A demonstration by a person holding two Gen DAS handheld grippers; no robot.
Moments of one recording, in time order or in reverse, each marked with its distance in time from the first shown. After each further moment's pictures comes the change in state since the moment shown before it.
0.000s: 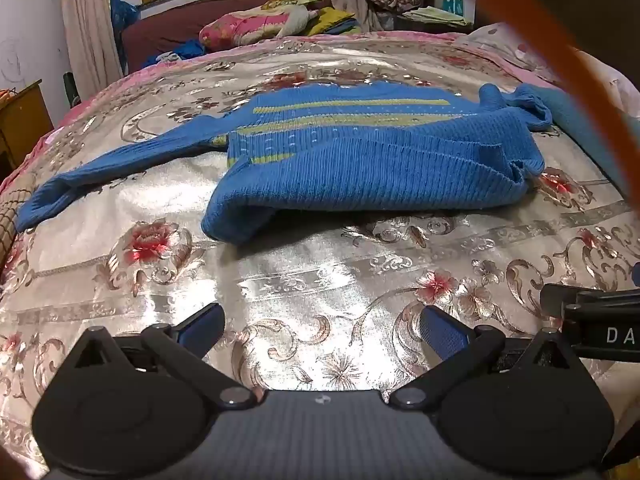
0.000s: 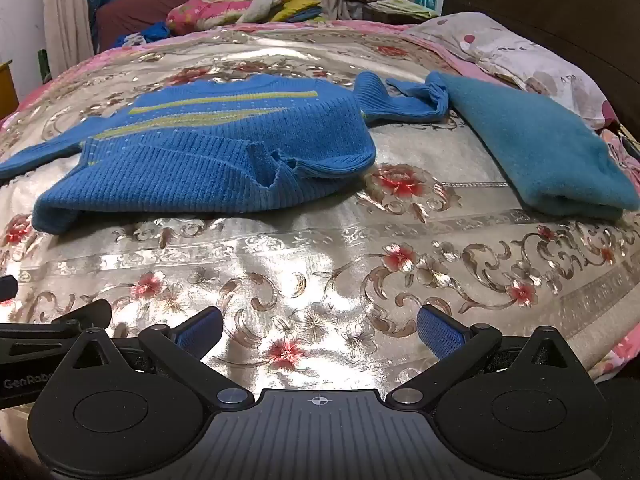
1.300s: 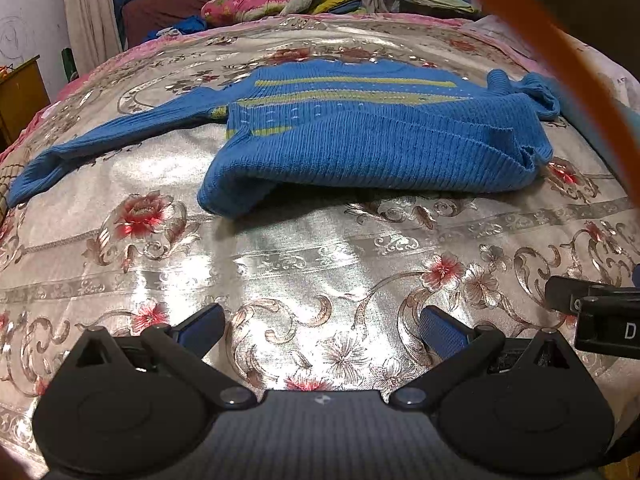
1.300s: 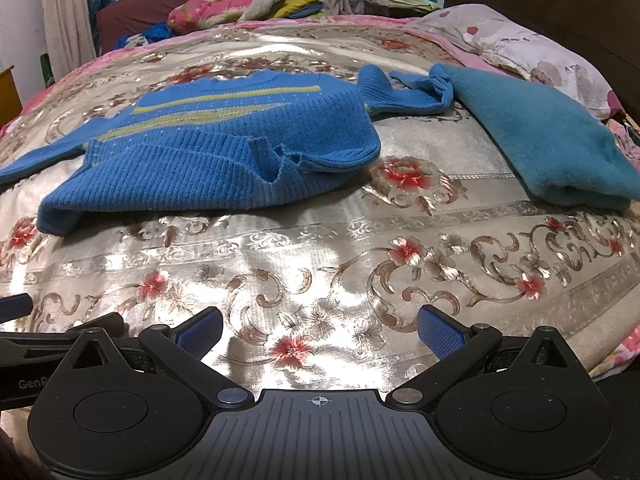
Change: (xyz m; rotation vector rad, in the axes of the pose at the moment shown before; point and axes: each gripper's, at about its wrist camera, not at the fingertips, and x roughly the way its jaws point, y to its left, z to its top) left arm 0.013 0.004 -0.004 -0.031 0.068 -0.014; right arm 0.002 -0.001 0.000 0.016 0.014 0.034
